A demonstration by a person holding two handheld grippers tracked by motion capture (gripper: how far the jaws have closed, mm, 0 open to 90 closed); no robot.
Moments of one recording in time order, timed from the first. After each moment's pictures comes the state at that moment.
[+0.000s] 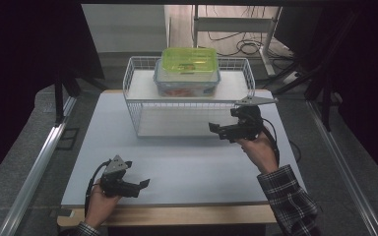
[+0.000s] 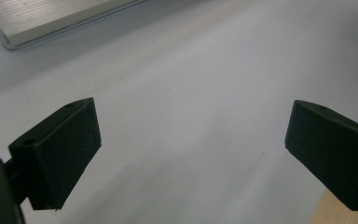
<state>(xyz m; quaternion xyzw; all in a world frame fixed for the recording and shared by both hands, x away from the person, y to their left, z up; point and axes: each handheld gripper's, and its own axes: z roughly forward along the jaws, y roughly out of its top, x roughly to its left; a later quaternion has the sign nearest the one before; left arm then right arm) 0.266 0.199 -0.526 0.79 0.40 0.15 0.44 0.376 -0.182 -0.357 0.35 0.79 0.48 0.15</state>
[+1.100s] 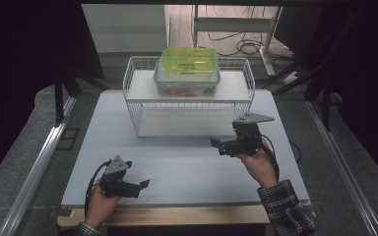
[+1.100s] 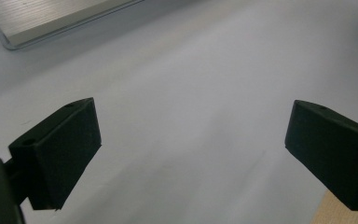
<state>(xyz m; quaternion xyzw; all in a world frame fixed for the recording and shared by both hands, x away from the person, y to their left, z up) 0.265 0.198 -0.526 0.80 0.39 0.15 0.43 0.356 -0.187 -0.394 0.35 0.80 0.45 0.18</state>
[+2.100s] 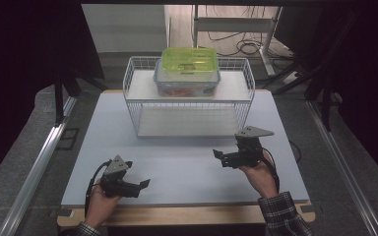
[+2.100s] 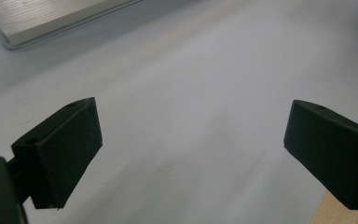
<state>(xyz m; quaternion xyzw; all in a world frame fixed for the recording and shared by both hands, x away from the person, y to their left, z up) 0.265 0.198 -0.527 0.80 0.39 0.15 0.43 0.345 -0.201 -0.433 0.36 0.80 0.44 0.18</state>
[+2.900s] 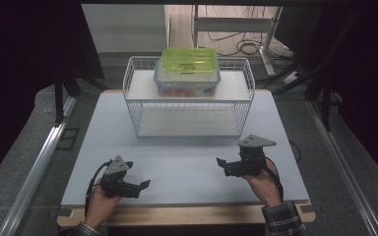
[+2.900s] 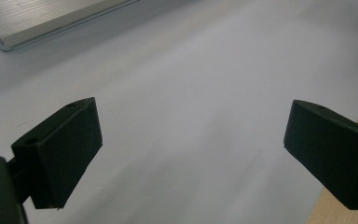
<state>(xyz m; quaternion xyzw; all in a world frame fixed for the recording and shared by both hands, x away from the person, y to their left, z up) 0.265 0.197 -0.526 0.80 0.39 0.14 0.43 0.327 -0.210 -0.445 0.36 0.81 0.42 0.19</state>
